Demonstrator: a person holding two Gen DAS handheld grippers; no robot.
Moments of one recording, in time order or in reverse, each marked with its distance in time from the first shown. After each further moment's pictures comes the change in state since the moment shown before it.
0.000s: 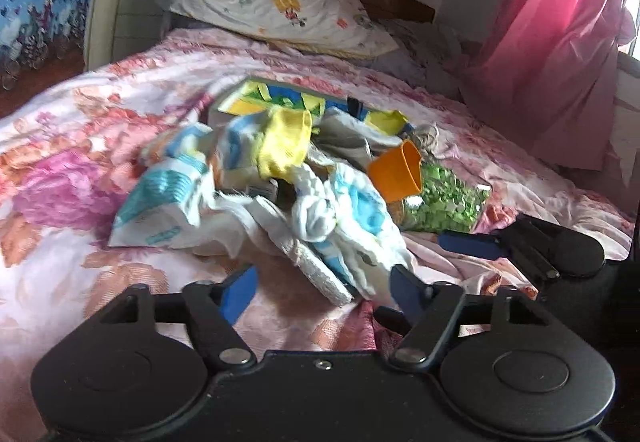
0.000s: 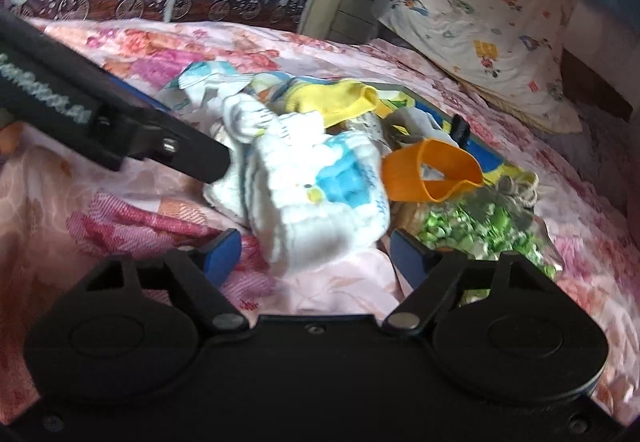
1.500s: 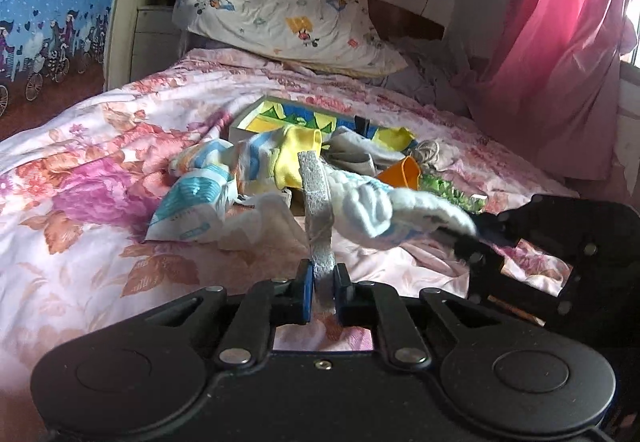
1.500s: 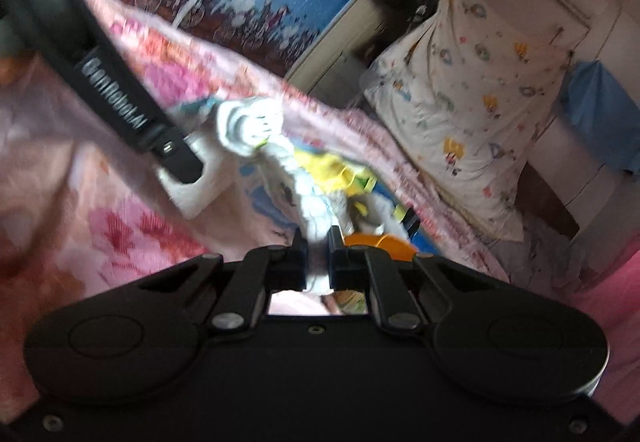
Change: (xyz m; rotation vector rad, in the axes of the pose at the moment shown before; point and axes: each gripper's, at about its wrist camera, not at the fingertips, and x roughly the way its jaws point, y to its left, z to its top) left arm -0.046 -0.008 -0.013 -0.002 -0.072 0.053; right arm -0.046 0.034 -0.003 -0.280 -0.181 -0.184
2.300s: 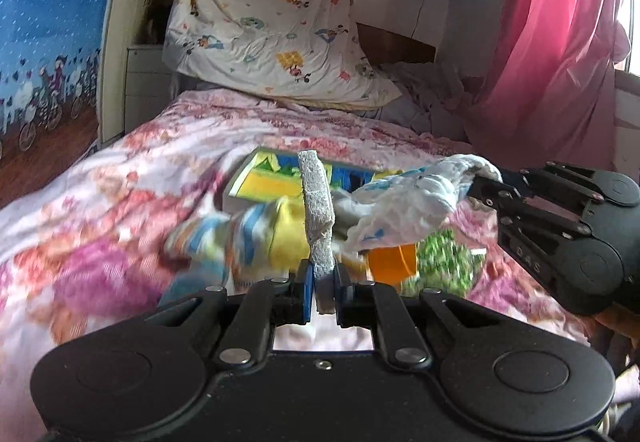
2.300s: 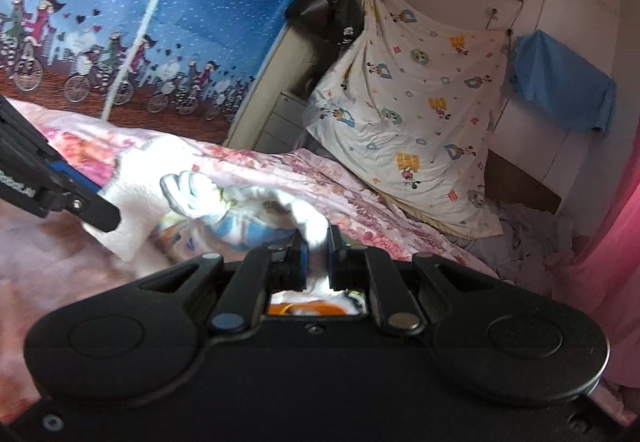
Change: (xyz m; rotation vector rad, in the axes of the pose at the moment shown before) left arm 0.013 -0.010 0.066 0.067 -0.076 0.007; right arm 0.030 -0.074 0.006 0.228 -0.100 -0.085
